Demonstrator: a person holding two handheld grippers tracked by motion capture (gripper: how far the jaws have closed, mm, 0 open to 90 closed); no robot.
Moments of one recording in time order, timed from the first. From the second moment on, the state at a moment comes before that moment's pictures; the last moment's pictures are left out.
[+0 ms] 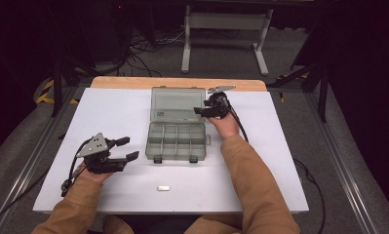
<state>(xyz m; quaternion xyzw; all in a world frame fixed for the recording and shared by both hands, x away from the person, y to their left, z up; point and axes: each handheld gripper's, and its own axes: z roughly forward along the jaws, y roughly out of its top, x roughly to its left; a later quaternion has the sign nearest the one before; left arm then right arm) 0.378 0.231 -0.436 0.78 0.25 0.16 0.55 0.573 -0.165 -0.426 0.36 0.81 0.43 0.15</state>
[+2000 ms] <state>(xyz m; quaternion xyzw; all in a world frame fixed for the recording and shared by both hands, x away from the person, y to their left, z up) 0.377 0.249 -0.432 0.75 0.28 0.16 0.58 0.506 -0.145 -0.370 0.26 0.84 0.47 0.12</state>
